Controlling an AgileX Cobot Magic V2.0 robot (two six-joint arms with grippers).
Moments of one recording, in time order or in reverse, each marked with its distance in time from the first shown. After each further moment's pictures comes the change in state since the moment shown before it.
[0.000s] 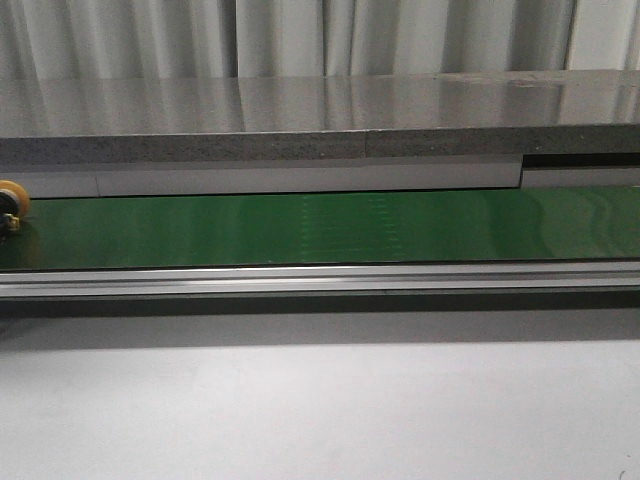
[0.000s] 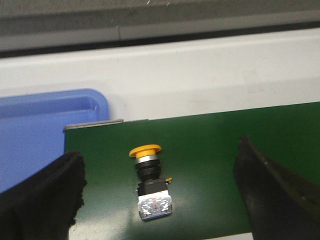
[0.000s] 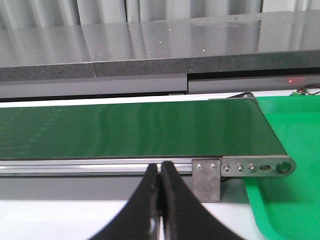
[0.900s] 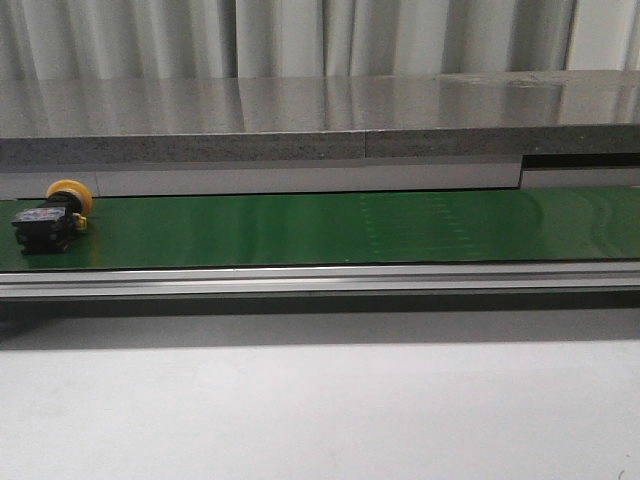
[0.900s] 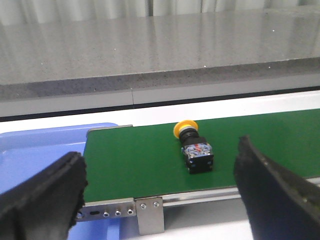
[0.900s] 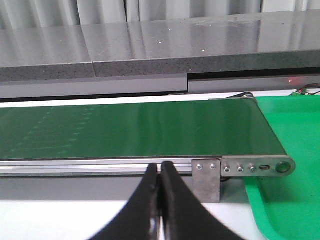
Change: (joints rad) left arm -0.075 -0.951 0.925 -0.002 -0.525 0.012; right arm 0.000 0.000 0.000 0.000 0.000 0.000
